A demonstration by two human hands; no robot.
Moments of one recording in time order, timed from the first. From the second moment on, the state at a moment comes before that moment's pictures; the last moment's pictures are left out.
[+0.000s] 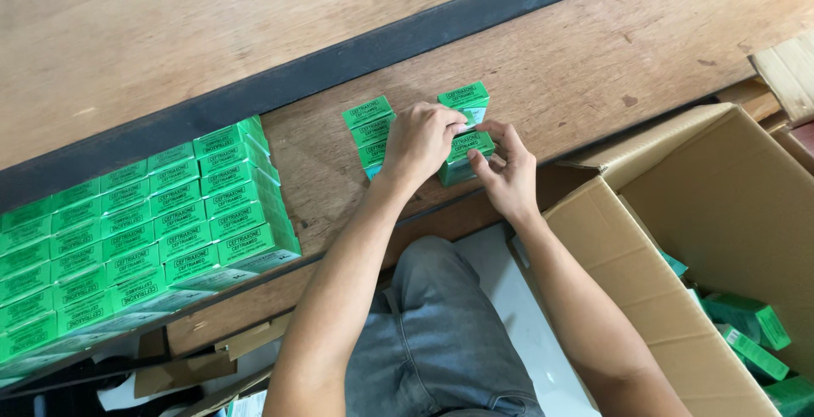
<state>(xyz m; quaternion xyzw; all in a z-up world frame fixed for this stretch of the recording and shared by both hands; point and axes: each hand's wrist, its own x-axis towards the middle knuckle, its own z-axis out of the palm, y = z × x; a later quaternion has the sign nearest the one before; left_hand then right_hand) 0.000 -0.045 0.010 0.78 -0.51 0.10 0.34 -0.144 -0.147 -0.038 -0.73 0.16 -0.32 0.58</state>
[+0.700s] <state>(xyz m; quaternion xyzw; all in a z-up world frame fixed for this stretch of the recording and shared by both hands) 0.008 -0.043 0.013 0.76 -0.52 0.02 0.40 -0.118 -0.187 -0.036 -0.83 0.16 -0.35 0.39</state>
